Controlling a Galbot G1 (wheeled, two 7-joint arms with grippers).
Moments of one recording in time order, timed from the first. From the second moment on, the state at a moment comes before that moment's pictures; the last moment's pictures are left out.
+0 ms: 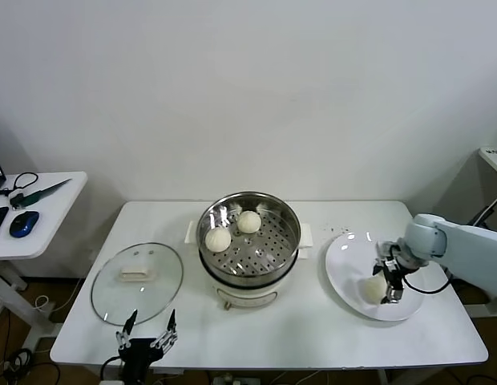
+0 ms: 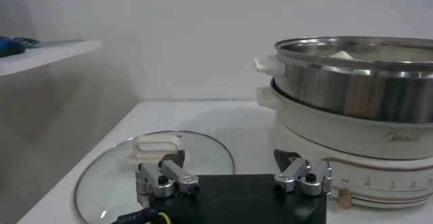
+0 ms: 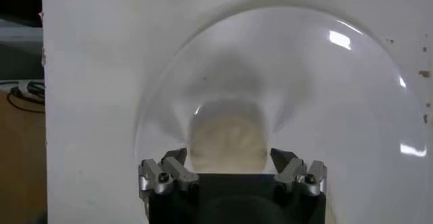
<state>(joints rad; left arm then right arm) 1.82 -1.52 -0.58 -2.11 -0.06 0.10 -0.02 0.27 0.58 -1.38 1.30 0.26 -0.30 -0.89</state>
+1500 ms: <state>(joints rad) 1.82 -1.53 -0.58 -2.13 -0.06 0.09 -0.02 0.99 1.14 -1.67 1.61 0.15 0.16 -0.92</state>
